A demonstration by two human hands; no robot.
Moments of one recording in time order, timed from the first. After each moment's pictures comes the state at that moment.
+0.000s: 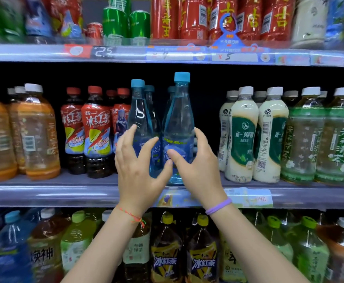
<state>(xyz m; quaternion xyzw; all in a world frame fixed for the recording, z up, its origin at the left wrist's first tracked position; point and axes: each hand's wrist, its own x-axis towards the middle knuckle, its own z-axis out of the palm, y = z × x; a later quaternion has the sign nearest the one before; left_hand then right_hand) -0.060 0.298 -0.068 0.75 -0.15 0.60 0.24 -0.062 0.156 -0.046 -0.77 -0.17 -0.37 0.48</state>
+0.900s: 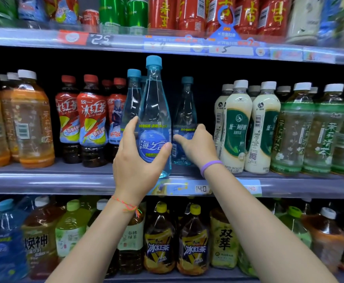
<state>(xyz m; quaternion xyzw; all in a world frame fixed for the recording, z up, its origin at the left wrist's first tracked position) -0.081 0.287 -0.062 0.72 -0.13 0.52 0.44 -0.017 0.141 -0.014 -0.87 -0.01 -0.28 0.41</state>
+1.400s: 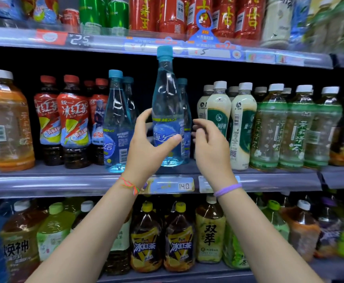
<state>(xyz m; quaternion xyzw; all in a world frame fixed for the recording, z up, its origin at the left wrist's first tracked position) -0.071 0.243 -0.033 0.69 -0.23 0.33 0.60 -0.082 0.097 -0.025 -0.75 -0.13 -0.42 0.49</state>
